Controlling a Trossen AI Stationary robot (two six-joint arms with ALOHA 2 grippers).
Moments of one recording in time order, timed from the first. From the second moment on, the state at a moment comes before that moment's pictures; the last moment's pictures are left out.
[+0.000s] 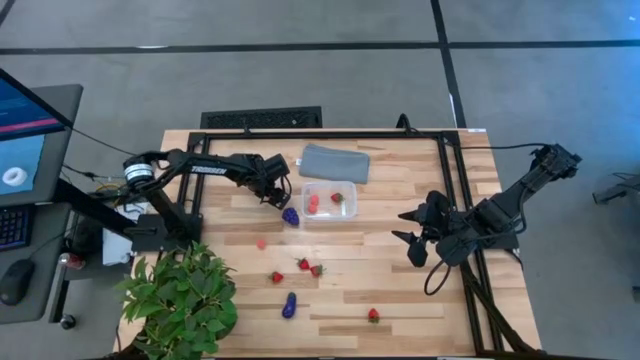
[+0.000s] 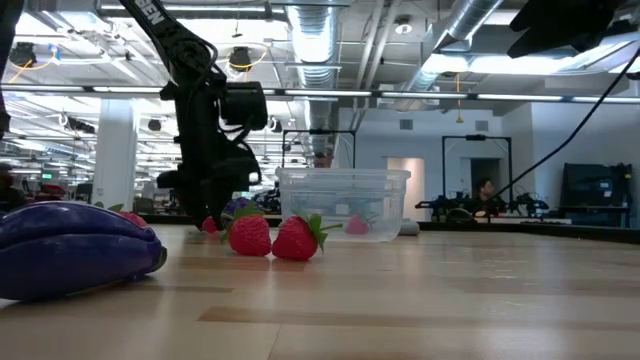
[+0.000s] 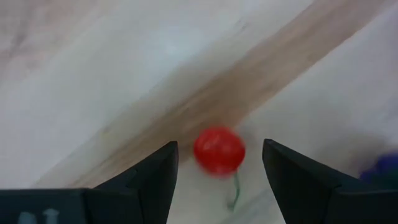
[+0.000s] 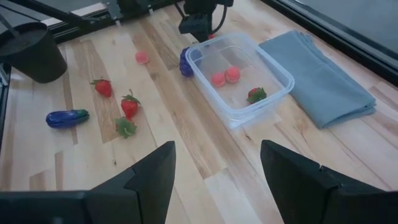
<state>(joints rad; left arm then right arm) 0.43 1.67 0.89 -0.55 -0.02 -0.50 0.65 0.99 0.86 -0.79 0.76 0.84</state>
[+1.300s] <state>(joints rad) 0.43 1.69 0.89 -0.53 -0.02 -0.48 0.64 0.99 0.86 -0.79 0.76 0.85</state>
